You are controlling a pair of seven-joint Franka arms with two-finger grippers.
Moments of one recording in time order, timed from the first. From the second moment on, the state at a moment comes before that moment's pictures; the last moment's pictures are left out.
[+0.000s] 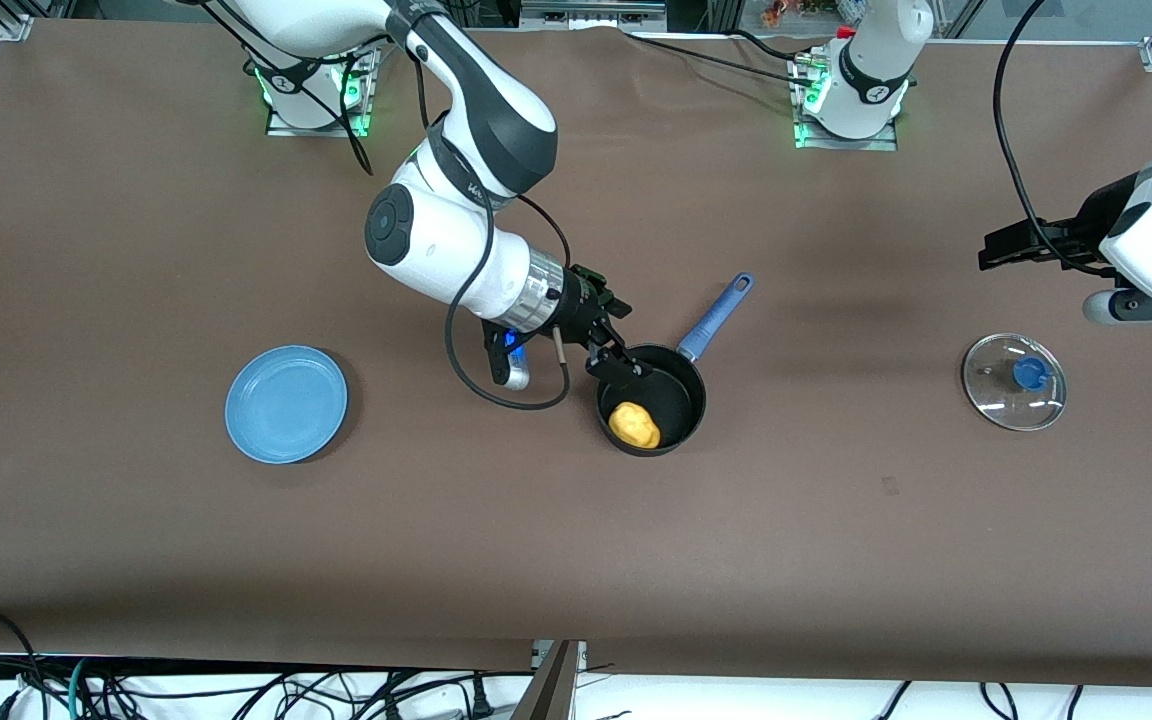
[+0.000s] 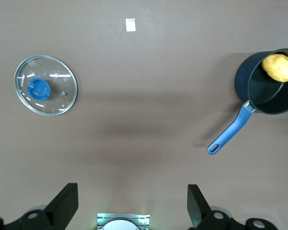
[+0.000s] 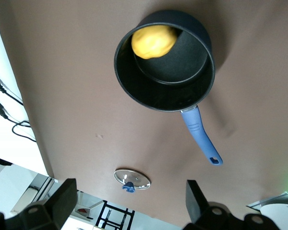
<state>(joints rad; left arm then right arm) 0.01 0.17 -0.04 -1.42 -0.07 1.38 -0.10 0.63 0.67 0.06 -1.23 0.66 2.31 1.53</state>
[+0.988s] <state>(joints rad) 0.01 0.18 -0.04 -1.42 -0.07 1.38 -0.10 0.54 0.28 -0.41 -1.40 0.43 1.55 0.69</state>
